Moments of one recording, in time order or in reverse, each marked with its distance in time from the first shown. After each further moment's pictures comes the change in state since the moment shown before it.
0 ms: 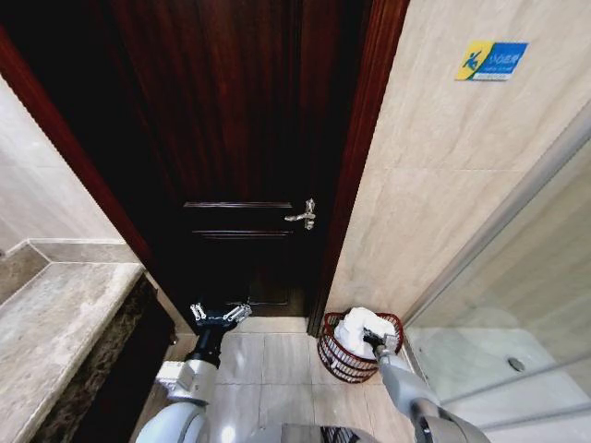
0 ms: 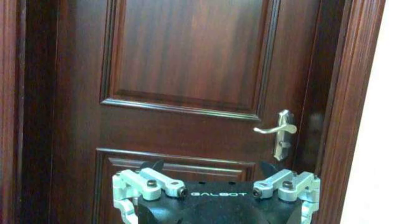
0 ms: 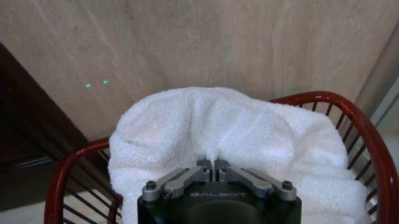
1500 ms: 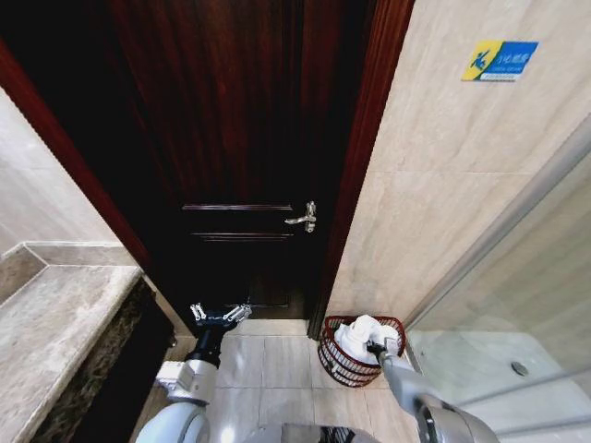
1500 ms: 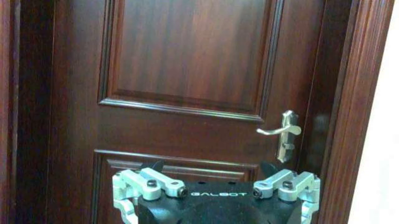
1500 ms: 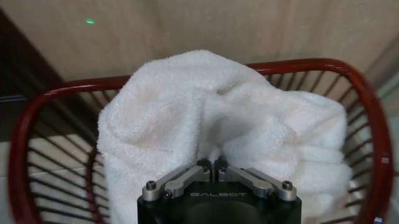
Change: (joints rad) left arm 0.000 0.000 0.000 0.000 0.000 0.000 0.000; right arm 0.051 -0.010 0.014 -0.109 -0.194 -0.109 0.043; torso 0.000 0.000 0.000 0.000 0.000
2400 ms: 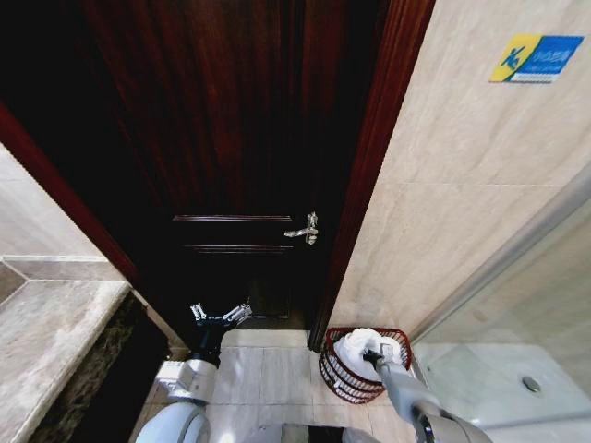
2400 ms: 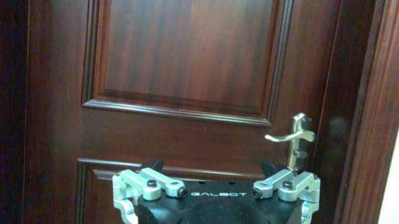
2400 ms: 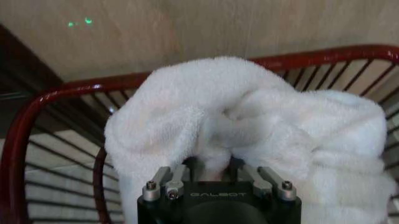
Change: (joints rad) left arm 0.000 0.000 0.000 0.000 0.000 0.000 0.000; right arm -0.052 0.014 0.010 0.016 0.001 -0.064 -0.034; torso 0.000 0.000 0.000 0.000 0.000
